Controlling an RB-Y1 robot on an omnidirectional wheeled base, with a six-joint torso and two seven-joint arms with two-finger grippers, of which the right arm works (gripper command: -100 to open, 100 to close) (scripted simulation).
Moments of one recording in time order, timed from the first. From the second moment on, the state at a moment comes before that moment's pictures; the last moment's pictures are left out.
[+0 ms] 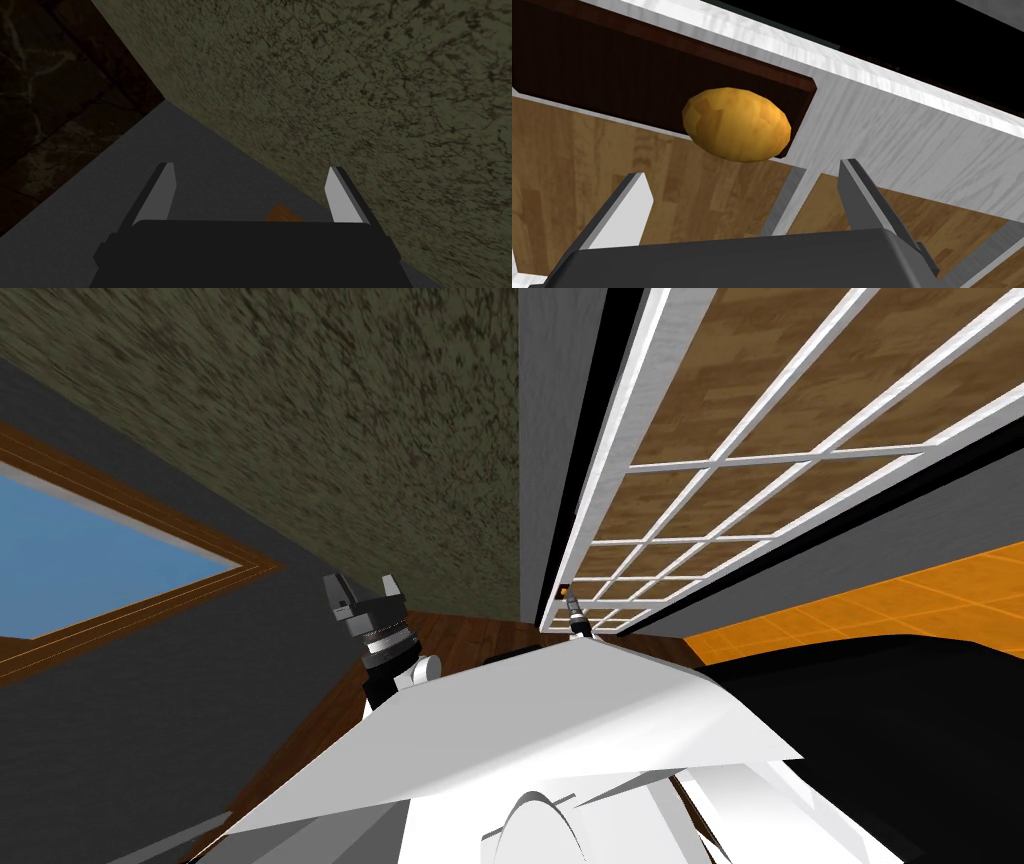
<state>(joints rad) 0.02 -0.16 -0.29 -0.71 0.01 -0.85 0.21</state>
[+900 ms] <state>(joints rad) 0.03 -0.17 -0.29 -0.71 0.11 -0.88 0.44</state>
